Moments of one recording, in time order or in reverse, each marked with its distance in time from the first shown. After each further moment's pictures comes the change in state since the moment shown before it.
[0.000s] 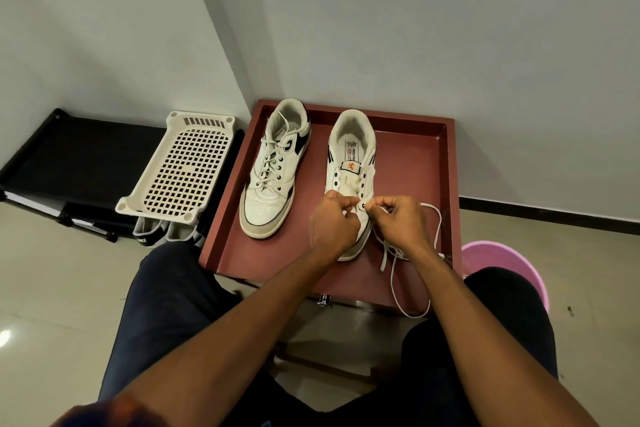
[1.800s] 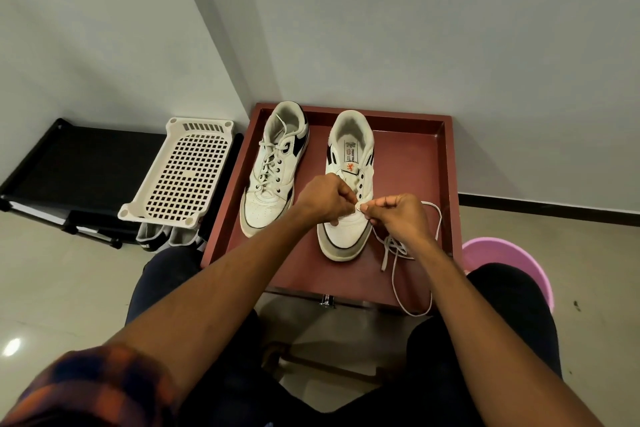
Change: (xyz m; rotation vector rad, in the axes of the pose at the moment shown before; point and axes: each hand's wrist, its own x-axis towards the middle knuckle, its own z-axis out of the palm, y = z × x) left_hand 0.052 0.007 -0.038 0.218 -0.406 0.101; right_hand 0.003 -0.001 -0.005 0.403 -0.140 0.141
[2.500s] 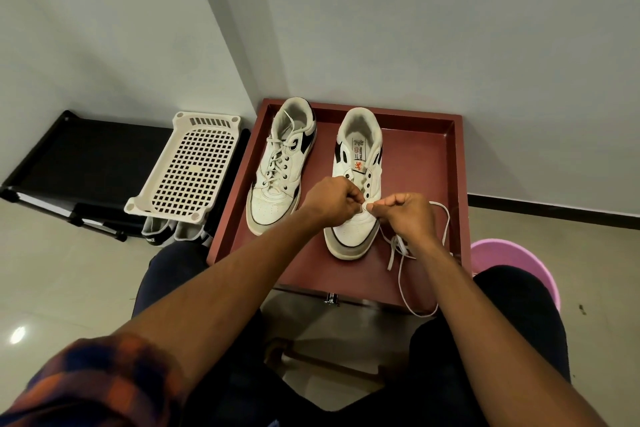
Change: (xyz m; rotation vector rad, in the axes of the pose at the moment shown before) left_hand 0.008 -0.017 0.011 0.080 0.064 0.111; right_hand 0.004 -0.002 0.008 -0.168 0.133 0.056
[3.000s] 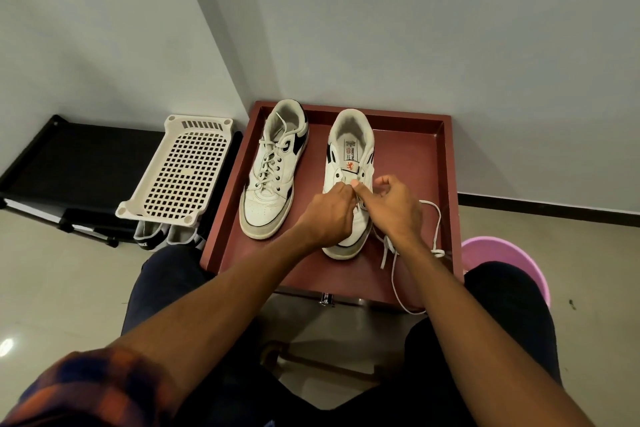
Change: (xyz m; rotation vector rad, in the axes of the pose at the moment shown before) left_hand -0.015 -0.006 0.031 0.231 0.240 0.304; right_hand -0.007 -0.020 0.010 -0.285 0.203 -0.131
